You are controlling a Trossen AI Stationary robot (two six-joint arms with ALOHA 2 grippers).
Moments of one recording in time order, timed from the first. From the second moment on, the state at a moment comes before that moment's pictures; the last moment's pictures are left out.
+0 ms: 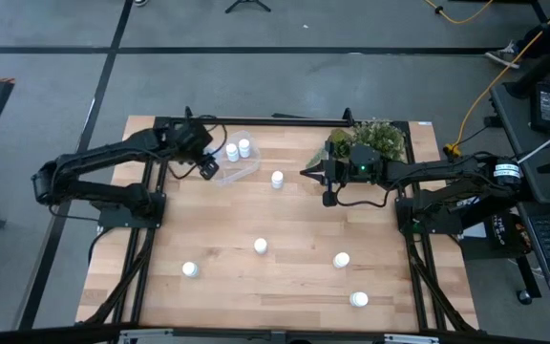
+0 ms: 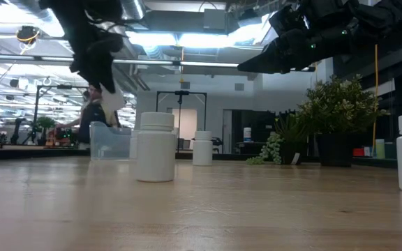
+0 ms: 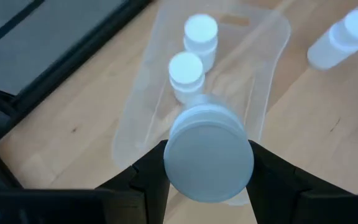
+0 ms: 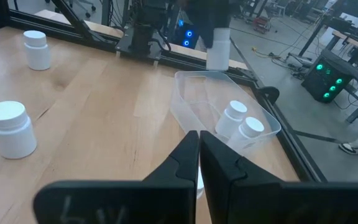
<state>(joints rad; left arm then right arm) 0.48 1.04 0.87 -0.82 -0.18 -0.24 -0.22 1.27 0.56 0.47 -0.12 -0.32</state>
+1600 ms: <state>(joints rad) 0.52 1.41 1.01 -0.90 -0.24 -0.05 -0.22 1.27 0.56 0.47 -0.12 -0.32</state>
